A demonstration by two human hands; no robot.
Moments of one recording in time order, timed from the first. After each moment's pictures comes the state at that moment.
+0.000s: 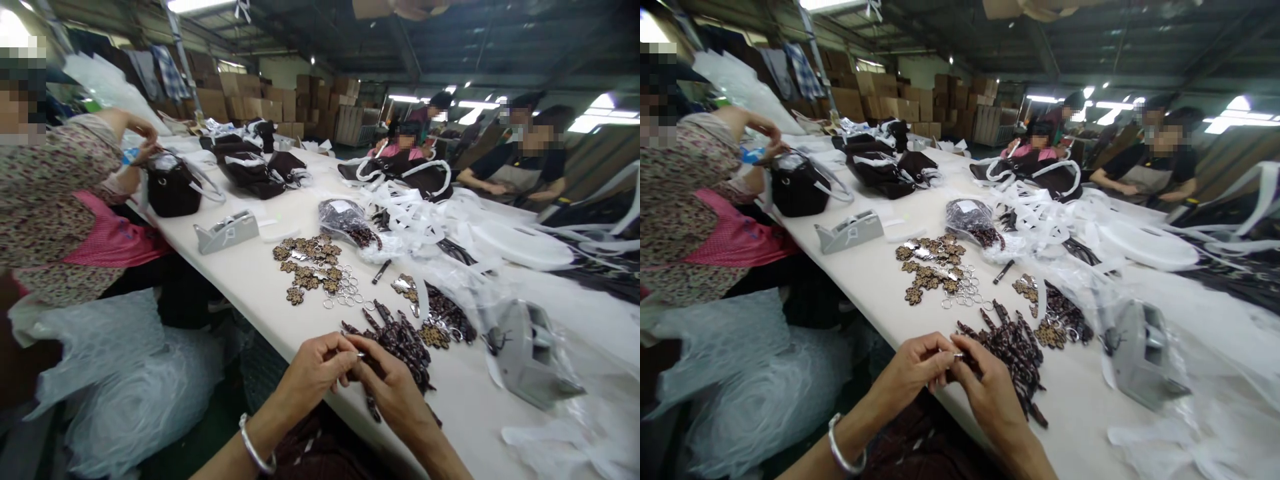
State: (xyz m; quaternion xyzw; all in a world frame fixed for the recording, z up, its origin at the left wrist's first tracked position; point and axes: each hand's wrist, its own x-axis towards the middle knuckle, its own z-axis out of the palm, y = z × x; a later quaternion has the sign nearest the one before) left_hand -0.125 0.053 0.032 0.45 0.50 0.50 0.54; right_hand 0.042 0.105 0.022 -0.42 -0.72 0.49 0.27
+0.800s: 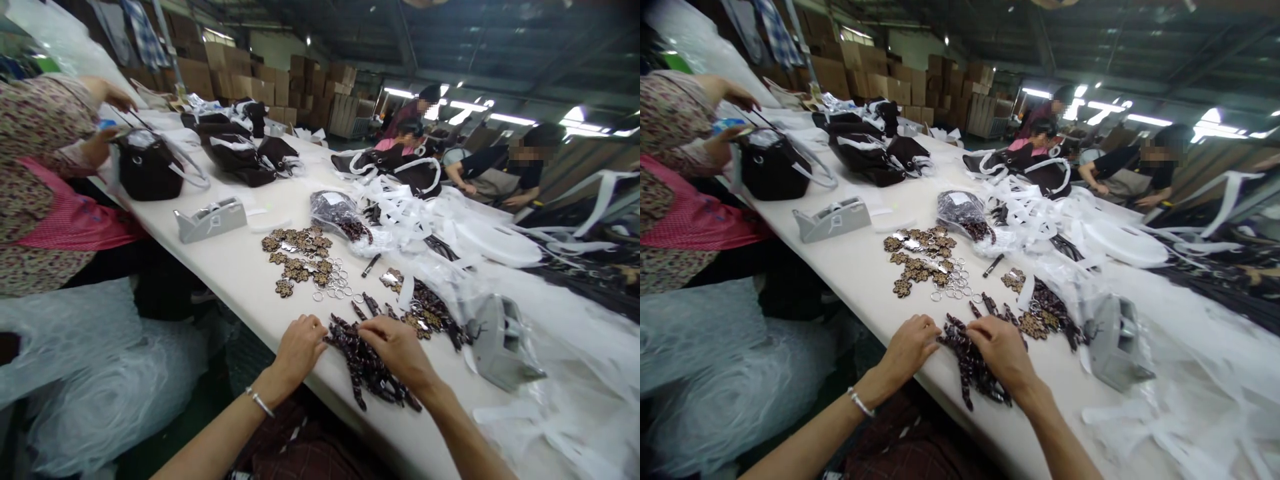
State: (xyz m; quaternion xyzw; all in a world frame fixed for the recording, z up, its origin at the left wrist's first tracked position) left_hand -0.138 0.087 -0.060 0.71 0.64 0.25 0.14; right_hand 0.069 0.164 0.021 -0.41 -0.86 0.25 0.19
